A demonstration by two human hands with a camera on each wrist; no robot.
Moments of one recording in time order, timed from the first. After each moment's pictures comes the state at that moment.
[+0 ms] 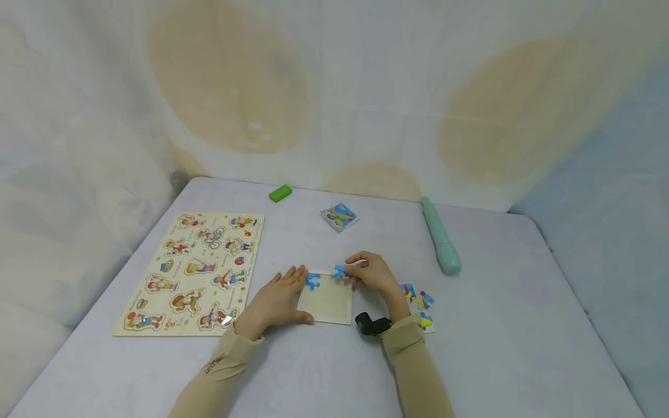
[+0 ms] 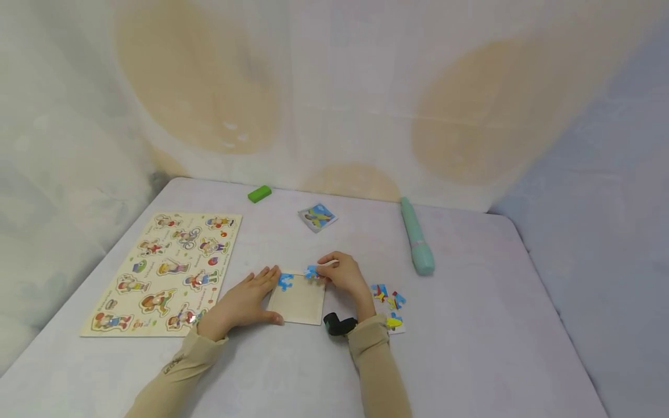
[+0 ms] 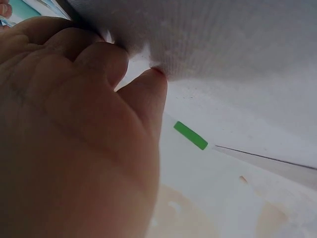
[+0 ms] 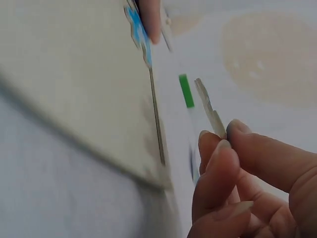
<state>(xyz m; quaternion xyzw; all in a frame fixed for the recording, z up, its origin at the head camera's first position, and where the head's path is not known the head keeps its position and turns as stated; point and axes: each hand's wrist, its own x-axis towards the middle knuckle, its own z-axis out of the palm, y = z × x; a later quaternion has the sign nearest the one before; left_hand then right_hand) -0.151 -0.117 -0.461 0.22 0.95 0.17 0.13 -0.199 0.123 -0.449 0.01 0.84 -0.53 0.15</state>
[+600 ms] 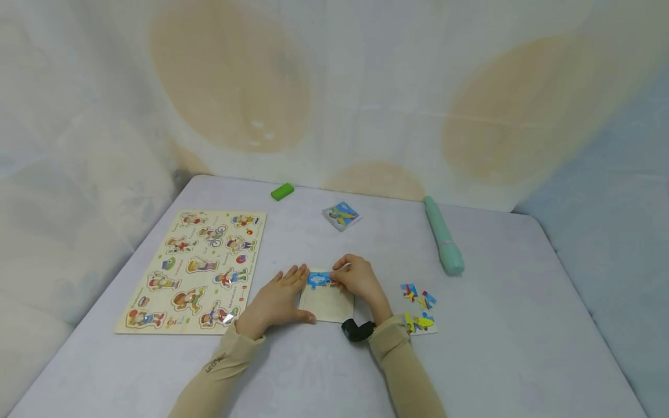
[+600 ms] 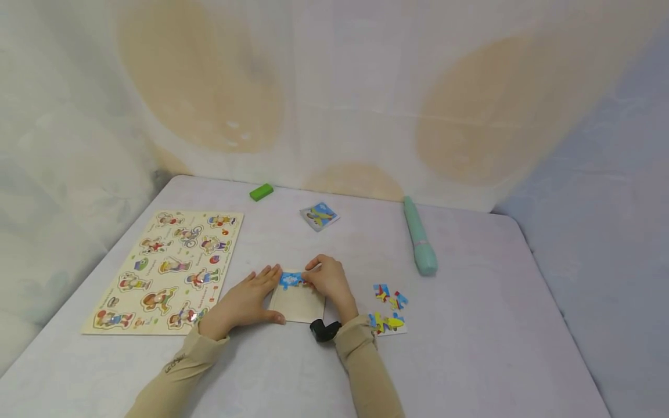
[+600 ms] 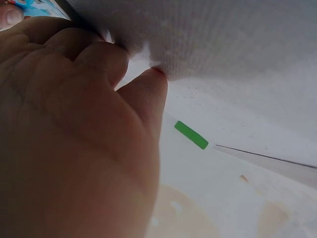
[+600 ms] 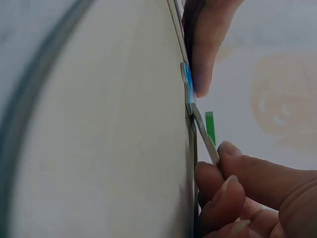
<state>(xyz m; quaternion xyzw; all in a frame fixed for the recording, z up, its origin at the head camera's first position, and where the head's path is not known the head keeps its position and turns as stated) -0.151 -0.117 -0.460 0.22 0.95 0.17 0.12 -0.192 0.089 -0.451 -0.03 0.88 -0.46 0.13</state>
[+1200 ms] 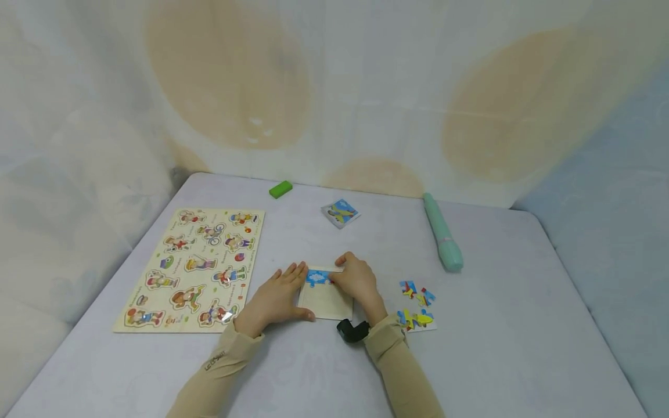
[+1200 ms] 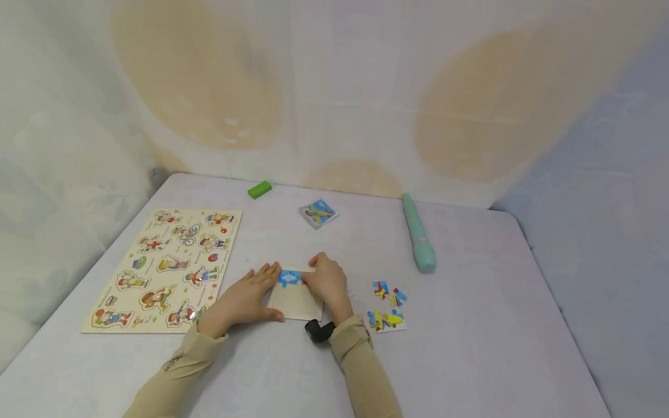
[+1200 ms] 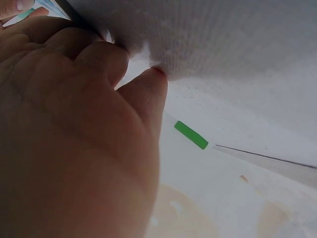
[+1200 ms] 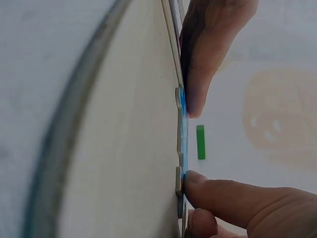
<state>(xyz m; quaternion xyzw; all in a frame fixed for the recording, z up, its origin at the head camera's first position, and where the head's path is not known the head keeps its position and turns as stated) -0.152 -0.117 -0.462 0.22 0.95 0.17 0.12 -0.188 0.079 -0.453 0.01 0.94 -0.34 0.10</state>
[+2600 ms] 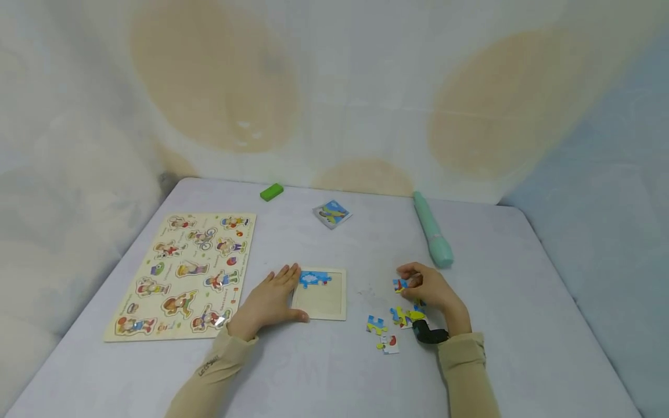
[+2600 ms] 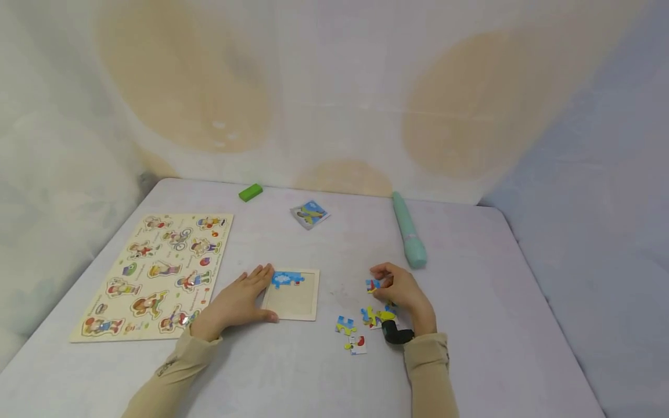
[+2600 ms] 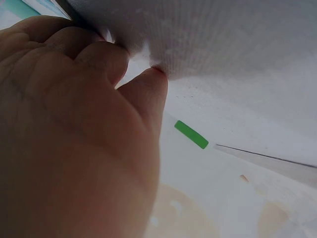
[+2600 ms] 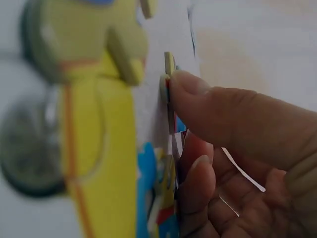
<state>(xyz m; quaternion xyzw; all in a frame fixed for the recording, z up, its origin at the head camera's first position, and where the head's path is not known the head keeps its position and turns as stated) -0.150 -0.117 -0.456 0.23 0.95 0.17 0.13 -0.162 0.253 -0.454 -0.03 0.88 -0.46 0.14</state>
